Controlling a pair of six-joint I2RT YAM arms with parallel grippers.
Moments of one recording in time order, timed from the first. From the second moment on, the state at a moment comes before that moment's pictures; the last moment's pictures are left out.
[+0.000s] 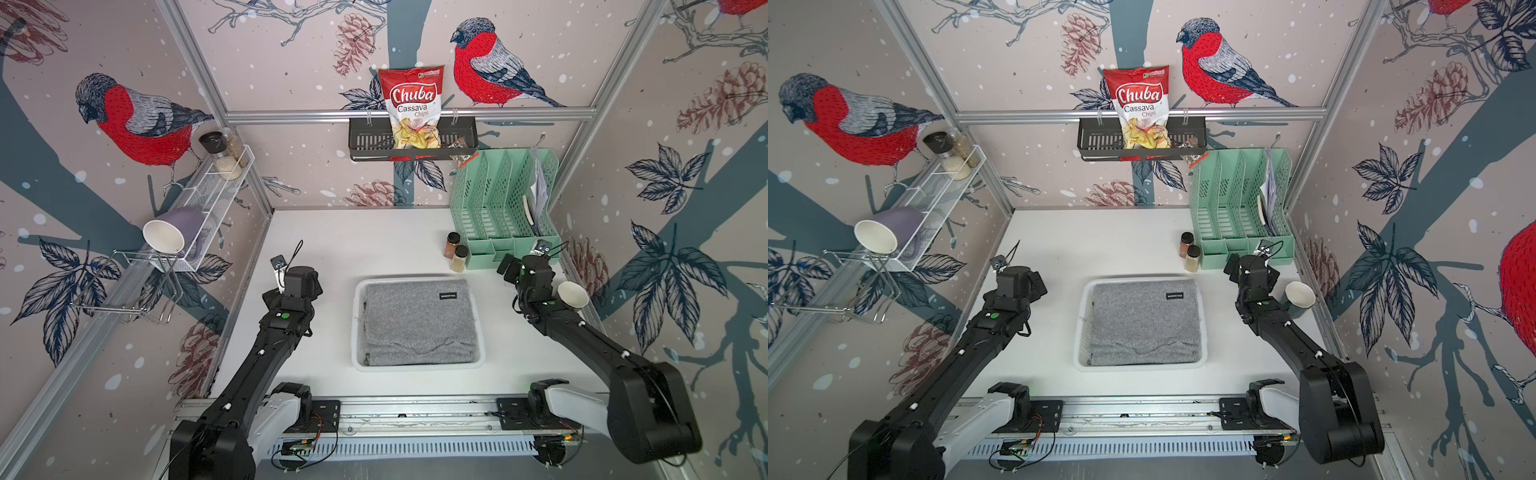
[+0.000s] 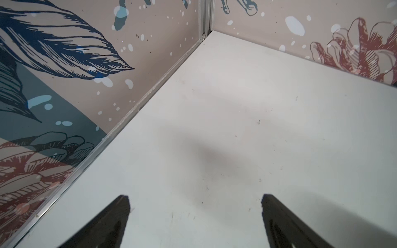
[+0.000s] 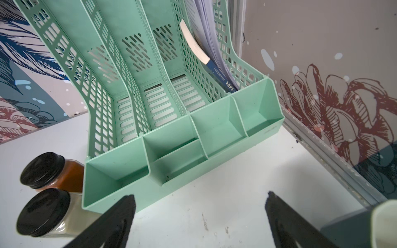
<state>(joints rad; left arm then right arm) -0.14 0.98 0.57 -0.25 -0.55 -0.36 0.20 1.22 0.56 0.22 0.42 0.28</state>
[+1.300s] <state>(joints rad) -0.03 1.52 0.20 1.15 -0.31 -0.10 0.14 1.25 0.24 0.90 0.40 0.08</state>
